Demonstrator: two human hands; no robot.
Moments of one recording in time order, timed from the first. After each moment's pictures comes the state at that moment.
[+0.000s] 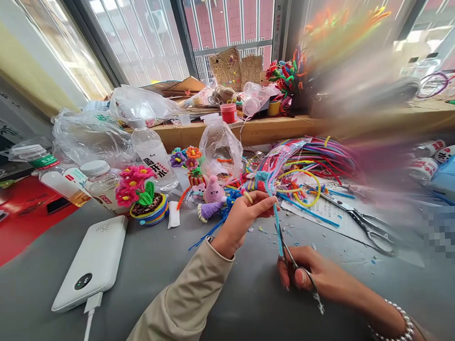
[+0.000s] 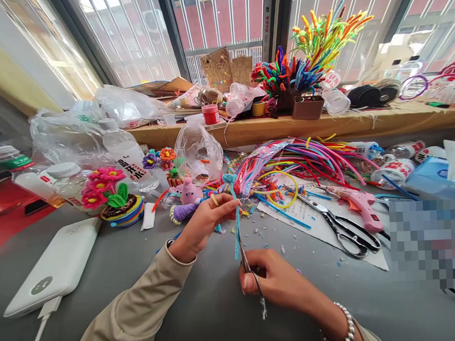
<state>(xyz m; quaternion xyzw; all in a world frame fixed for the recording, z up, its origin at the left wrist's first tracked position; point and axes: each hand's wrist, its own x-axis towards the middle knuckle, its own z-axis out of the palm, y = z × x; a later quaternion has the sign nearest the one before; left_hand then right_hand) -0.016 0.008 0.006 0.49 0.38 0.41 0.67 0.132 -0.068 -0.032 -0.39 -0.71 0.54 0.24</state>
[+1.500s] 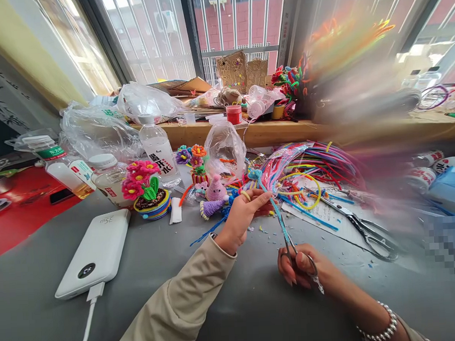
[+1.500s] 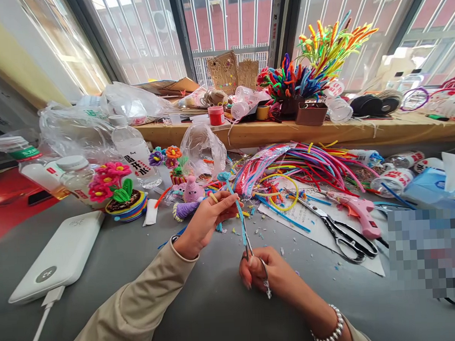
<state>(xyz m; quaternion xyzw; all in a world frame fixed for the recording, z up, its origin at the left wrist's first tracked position) -0.014 0.006 0.009 0.40 0.40 0.45 0.68 0.127 -0.064 -0.045 -0.31 -0.61 0.65 0.33</state>
